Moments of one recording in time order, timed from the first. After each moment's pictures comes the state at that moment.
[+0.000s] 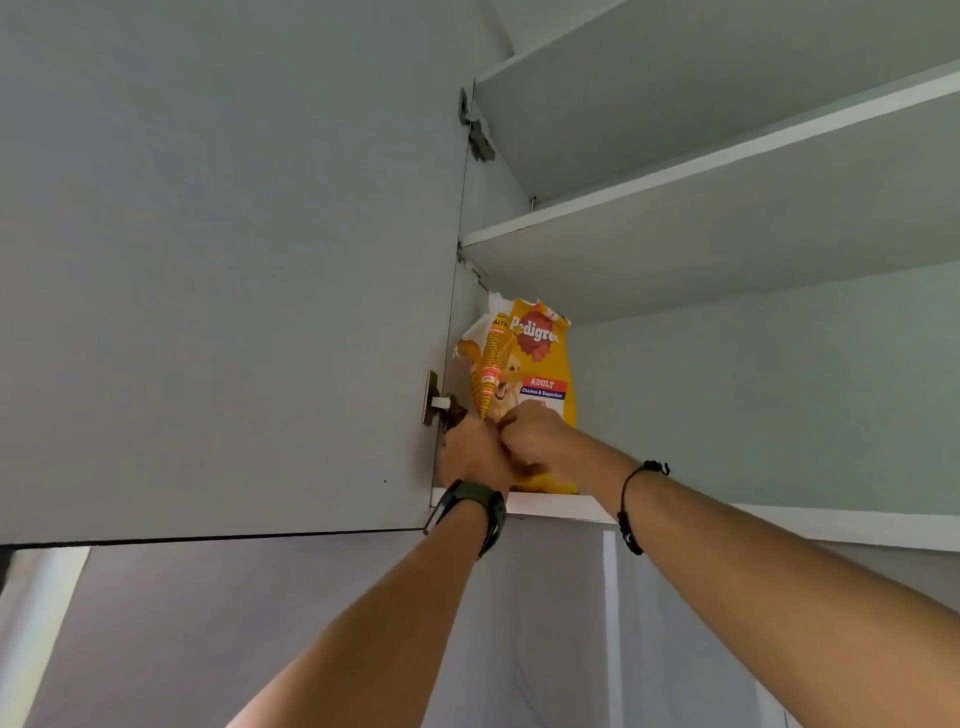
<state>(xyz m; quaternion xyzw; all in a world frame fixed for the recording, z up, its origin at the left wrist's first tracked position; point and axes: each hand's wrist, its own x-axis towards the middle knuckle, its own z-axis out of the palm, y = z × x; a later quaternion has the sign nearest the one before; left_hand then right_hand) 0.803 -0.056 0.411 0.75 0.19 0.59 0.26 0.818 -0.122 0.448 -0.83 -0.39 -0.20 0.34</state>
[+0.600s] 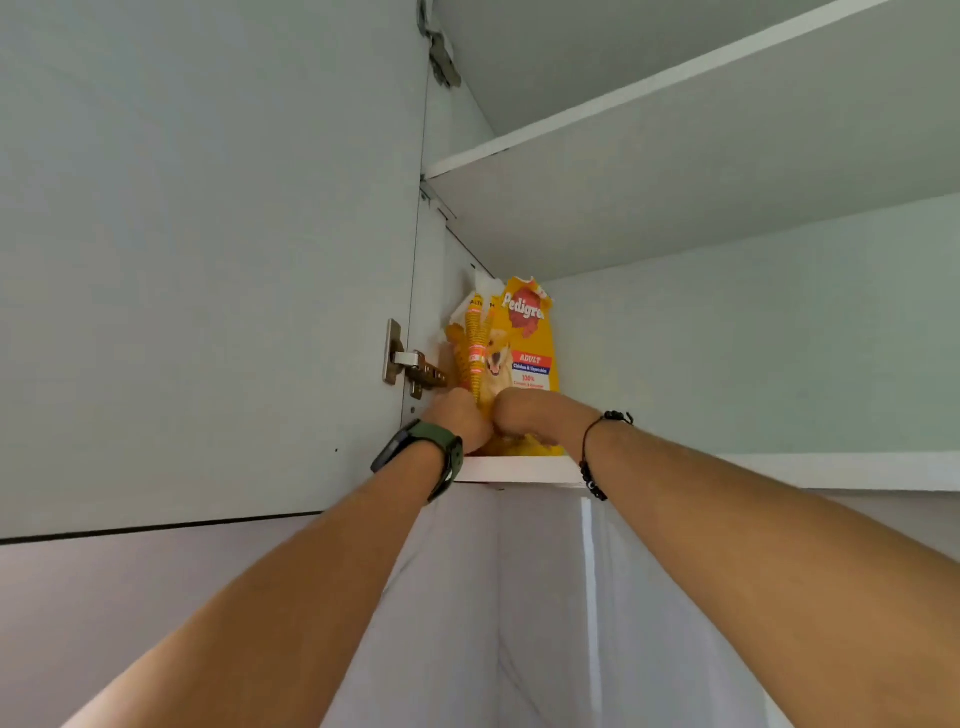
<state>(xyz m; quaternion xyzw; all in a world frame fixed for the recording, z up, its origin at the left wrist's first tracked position) 0.838 -0.021 0.426 0.88 0.14 0.41 0.21 0.867 -0.101 0.448 -0.90 -0.35 -0.19 0.15</state>
